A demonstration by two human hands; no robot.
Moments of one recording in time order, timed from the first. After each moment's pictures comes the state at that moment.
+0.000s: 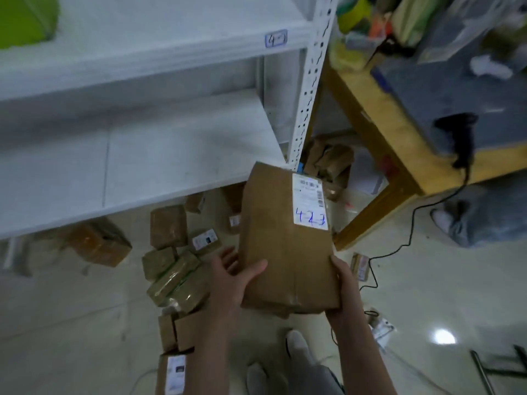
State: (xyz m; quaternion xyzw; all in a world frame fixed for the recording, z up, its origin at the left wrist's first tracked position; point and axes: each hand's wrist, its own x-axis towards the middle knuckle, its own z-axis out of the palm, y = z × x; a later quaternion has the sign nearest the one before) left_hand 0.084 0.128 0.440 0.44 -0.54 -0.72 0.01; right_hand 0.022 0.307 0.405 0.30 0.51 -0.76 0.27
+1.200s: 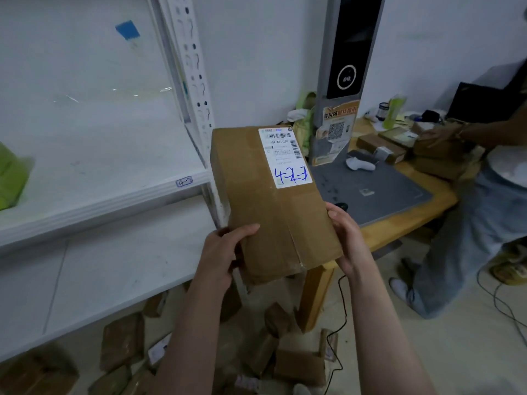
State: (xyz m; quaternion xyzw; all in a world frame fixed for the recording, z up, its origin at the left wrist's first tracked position) left_hand -0.090 0.268 0.659 0.28 -0.58 -0.76 0.01; right_hand -0.185 0.479 0.604 0.03 0.55 -0.83 0.10
